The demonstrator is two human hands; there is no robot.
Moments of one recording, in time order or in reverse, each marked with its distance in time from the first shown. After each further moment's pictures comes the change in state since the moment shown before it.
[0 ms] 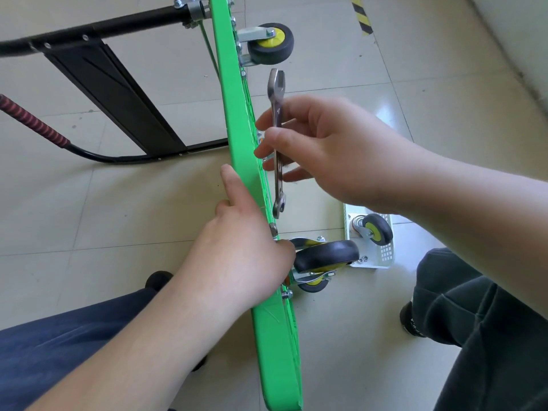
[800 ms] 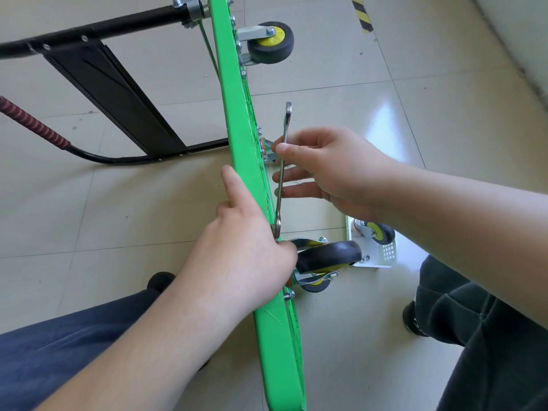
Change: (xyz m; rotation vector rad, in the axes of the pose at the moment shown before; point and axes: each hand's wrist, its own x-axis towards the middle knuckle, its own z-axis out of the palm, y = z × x) left_hand 0.000 0.000 -0.001 0.025 -0.005 0.006; right_hand 0.019 0.041 0.016 0.474 0.079 0.326
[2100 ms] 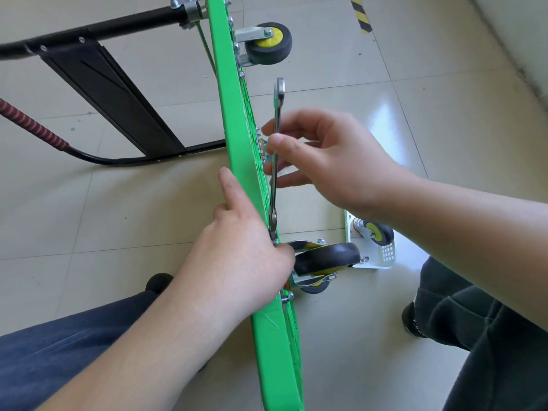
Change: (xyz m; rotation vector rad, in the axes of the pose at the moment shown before) left_hand 0.000 0.001 0.000 -0.006 0.003 -0.009; right_hand -0.012 -0.008 -0.003 -0.171 -0.035 -0.346
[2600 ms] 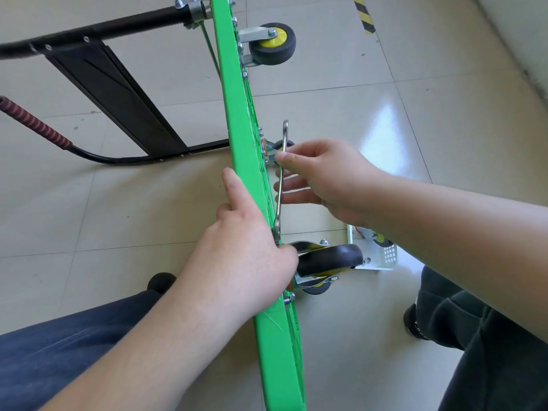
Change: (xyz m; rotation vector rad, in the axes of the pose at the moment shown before) left_hand -0.001 0.001 -0.001 -0.002 -0.018 -0.012; right_hand 0.019 0.030 0.007 0.188 0.077 0.394
